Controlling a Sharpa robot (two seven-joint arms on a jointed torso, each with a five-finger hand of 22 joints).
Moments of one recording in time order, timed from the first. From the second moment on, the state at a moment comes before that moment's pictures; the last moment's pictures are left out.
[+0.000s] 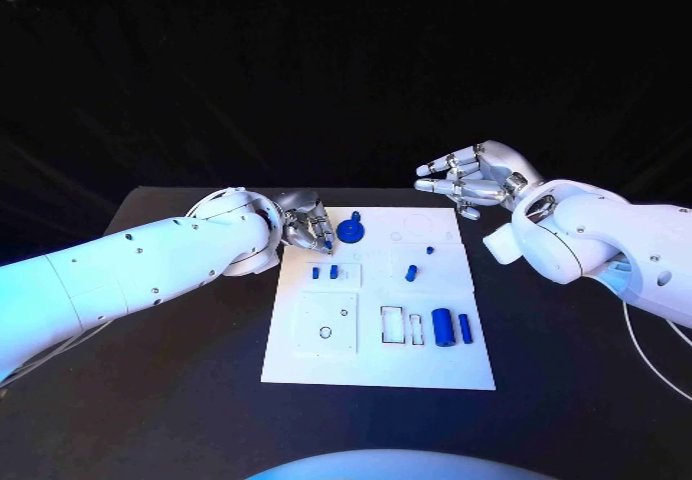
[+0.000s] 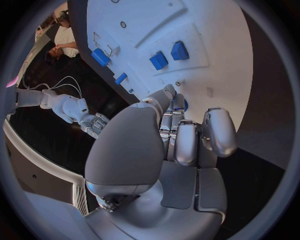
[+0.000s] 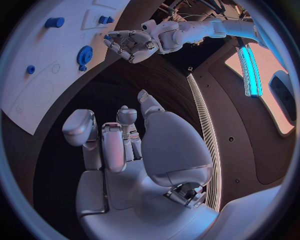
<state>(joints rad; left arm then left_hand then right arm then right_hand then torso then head) 1.23 -0.64 -0.01 1.28 -1.25 -0.09 -0.18 1.50 -0.14 0.41 0.05 0.10 1.17 0.11 0.11 0.15 1.25 0.04 0.17 0.10 1.47 -0.03 1.36 1.17 0.09 1.47 0.07 1.18 1.31 1.29 -0.90 -0.02 1.57 -0.66 -0.40 0.12 1.28 -0.03 0.05 0.06 0.22 1.00 0.15 0.07 0.07 1.23 0.06 0.97 1.03 1.46 -0.03 1.40 1.31 0.12 1.28 0.09 1.25 0.95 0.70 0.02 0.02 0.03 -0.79</state>
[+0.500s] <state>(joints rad) 1.23 -0.61 -0.02 1.24 -1.28 -0.06 -0.18 1.50 -0.14 0.41 0.04 0.10 1.17 0.11 0.11 0.15 1.25 0.04 0.17 0.10 1.47 -0.03 1.36 1.17 0.09 1.47 0.07 1.18 1.31 1.28 -0.90 -0.02 1.57 -0.66 -0.40 0.12 1.28 -0.03 0.05 0.06 0.22 1.00 0.15 0.07 0.07 1.23 0.06 0.97 1.03 1.46 -0.03 1.40 1.31 0.12 1.28 0.09 1.25 0.95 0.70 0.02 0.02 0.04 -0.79</state>
